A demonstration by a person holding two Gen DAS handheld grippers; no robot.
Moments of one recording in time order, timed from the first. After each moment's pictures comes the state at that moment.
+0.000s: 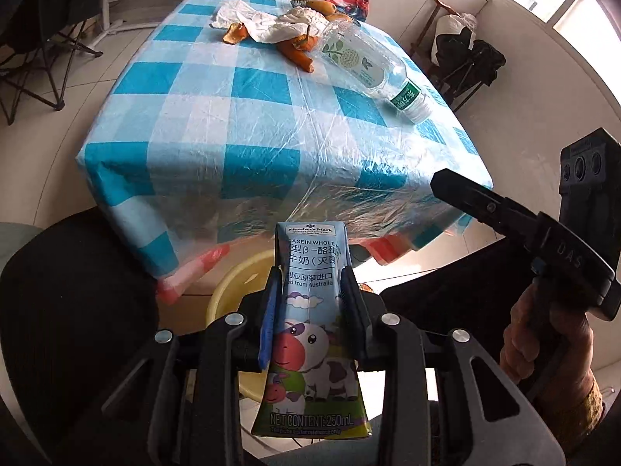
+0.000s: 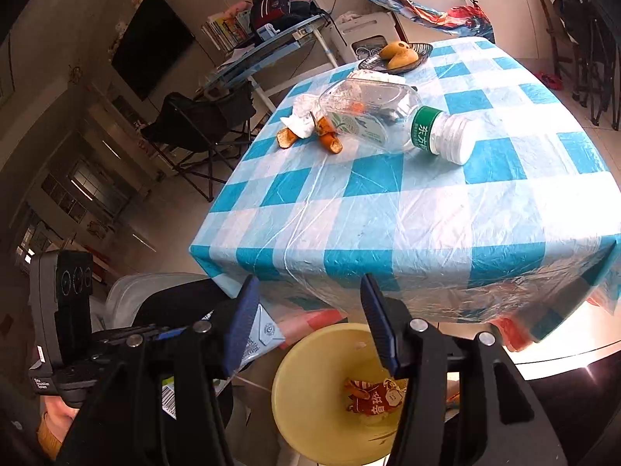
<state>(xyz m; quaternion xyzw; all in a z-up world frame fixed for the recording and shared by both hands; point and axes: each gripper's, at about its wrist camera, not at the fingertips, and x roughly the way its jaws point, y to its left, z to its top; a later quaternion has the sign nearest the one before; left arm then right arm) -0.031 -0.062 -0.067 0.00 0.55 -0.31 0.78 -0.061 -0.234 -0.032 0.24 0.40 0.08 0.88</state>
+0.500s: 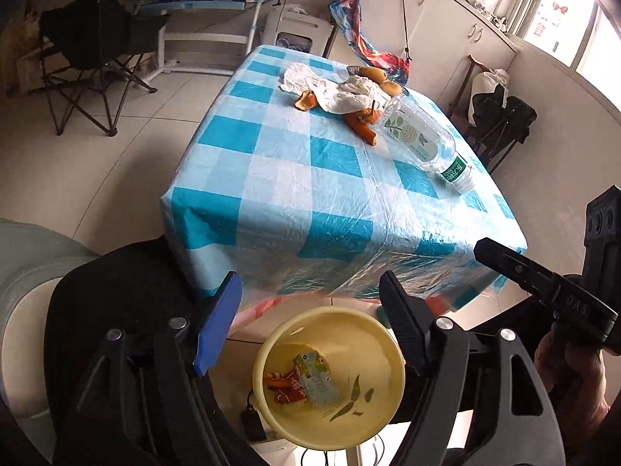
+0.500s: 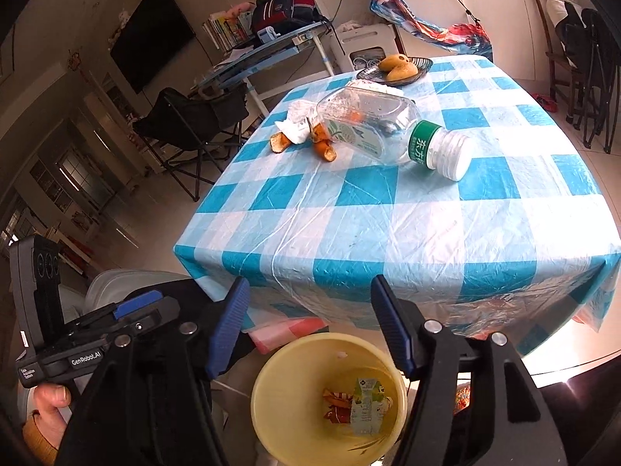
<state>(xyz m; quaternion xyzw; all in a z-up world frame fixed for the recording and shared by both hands) -0.017 -0.006 -0.041 -0.06 0.44 -0.20 0.87 -0.061 -0.230 -0.032 0.20 0.40 0.05 0.90</state>
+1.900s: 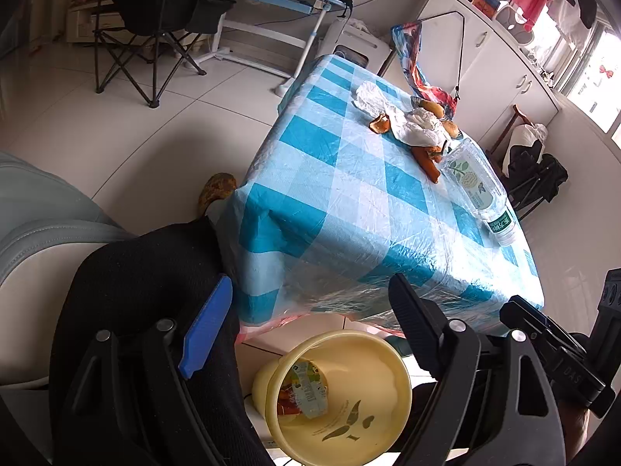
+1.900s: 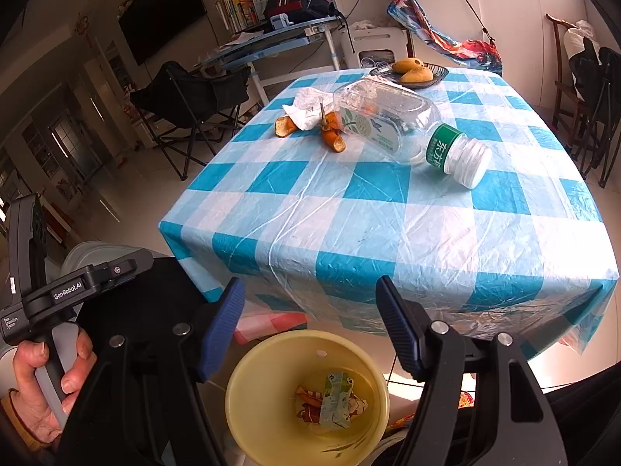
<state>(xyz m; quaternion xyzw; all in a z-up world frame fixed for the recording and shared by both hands) 0.004 0.025 -0.063 -0.13 0.45 -0.14 0.87 -0.054 -0.208 -0.040 0.13 0.41 0.05 0.90</state>
